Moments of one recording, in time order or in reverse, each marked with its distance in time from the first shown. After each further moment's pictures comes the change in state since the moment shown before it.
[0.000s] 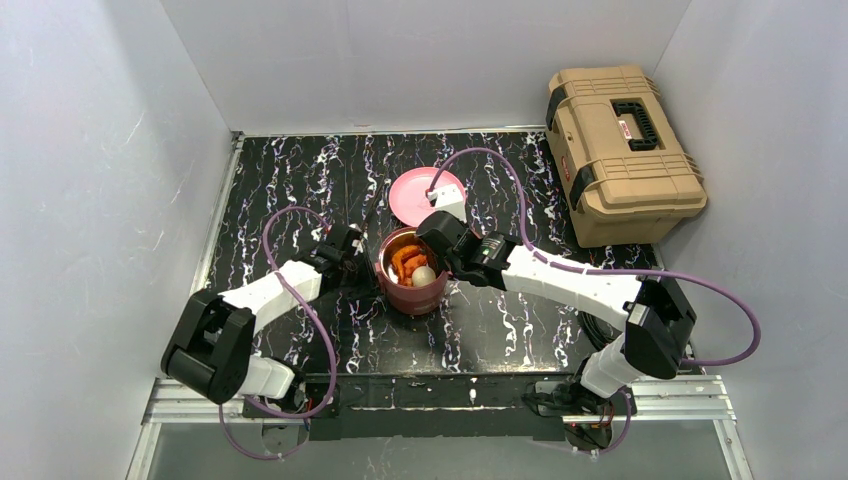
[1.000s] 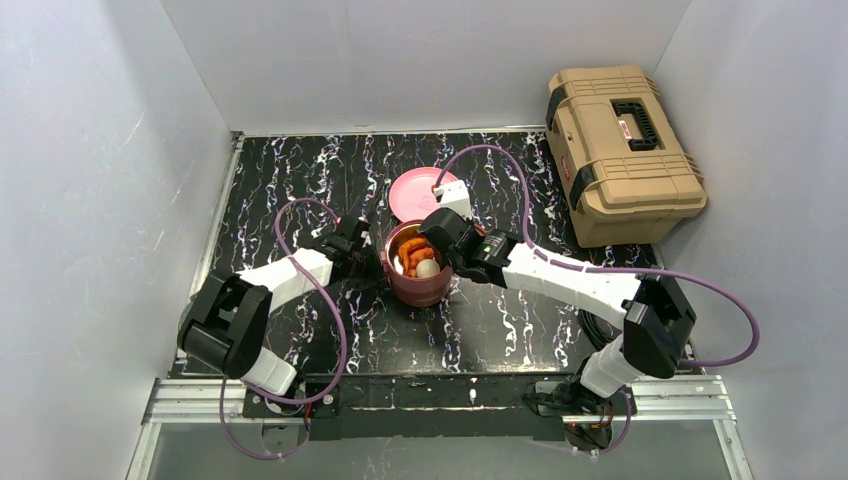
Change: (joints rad) left arm -0.011 0.132 0.082 0.047 0.002 0.003; right arm -0.024 0.005 -0.007 0.009 0.051 0.004
